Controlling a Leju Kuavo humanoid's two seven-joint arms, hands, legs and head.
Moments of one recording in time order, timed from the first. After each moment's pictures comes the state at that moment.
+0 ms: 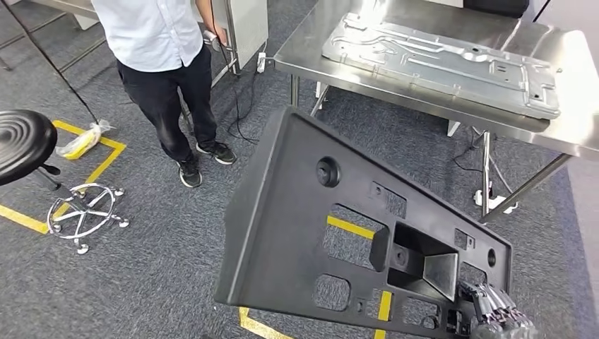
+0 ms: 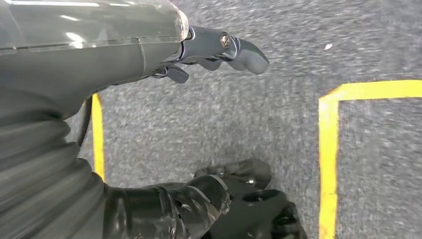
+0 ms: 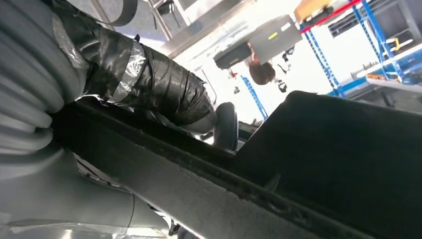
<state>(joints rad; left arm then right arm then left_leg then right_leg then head) -0.12 -0.07 -1.56 -0.13 1.40 0.42 -0.37 0.44 0.27 -0.02 -2.06 0.92 -0.69 -0.62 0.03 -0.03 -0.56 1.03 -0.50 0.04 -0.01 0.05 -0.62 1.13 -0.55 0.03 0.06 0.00</state>
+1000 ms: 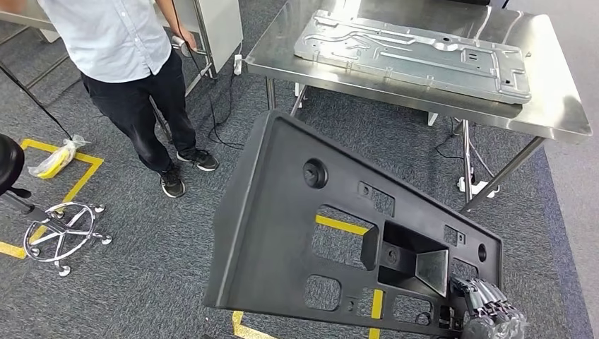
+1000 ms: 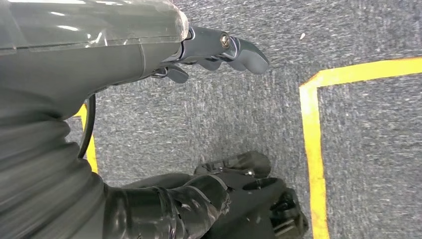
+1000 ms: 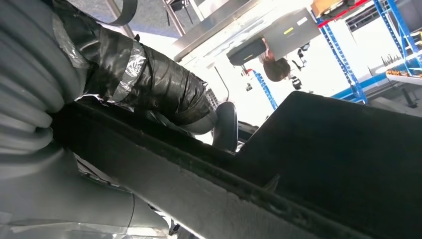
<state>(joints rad) -0.12 -0.07 -1.56 -0.13 1.40 0.39 -0.39 0.43 0.23 0.01 -2.05 0.93 -0.69 -0.58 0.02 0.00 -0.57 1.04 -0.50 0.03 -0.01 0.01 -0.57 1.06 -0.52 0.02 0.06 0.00</state>
